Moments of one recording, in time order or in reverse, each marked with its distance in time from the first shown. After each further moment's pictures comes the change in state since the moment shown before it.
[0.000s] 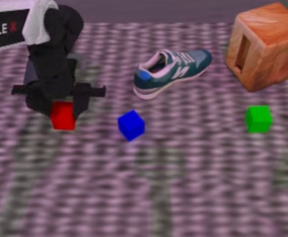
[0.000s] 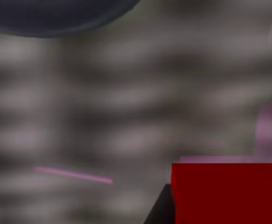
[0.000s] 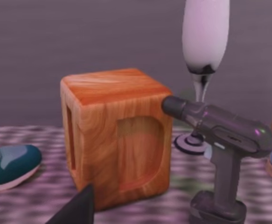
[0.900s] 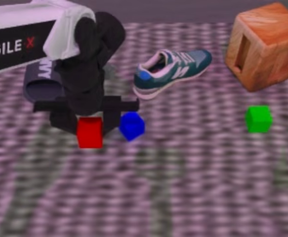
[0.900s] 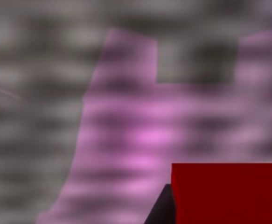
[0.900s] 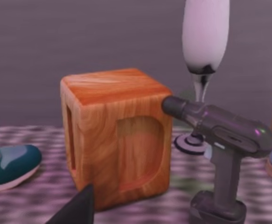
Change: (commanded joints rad) left arm -0.223 -0.205 -0.153 -0.051 -0.007 -0.260; right arm 0.000 0.000 0.000 0.000 0.000 0.000
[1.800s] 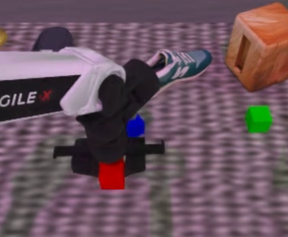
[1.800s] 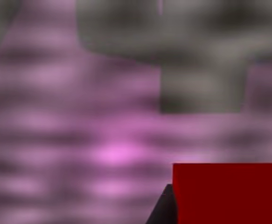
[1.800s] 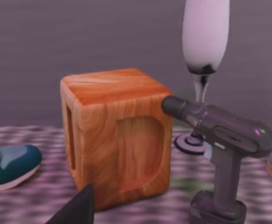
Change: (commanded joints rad) left arm -0.203 -0.124 -0.255 0.136 -0.006 -0.233; right arm 0.000 0.000 0.000 0.000 0.000 0.000
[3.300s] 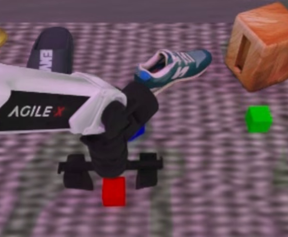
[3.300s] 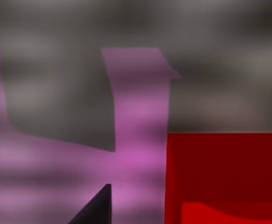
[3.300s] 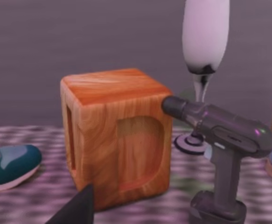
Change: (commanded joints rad) left arm -0.004 0.060 -0.100 0.161 0.000 -0.002; right arm 0.000 0.000 0.000 0.000 0.000 0.000
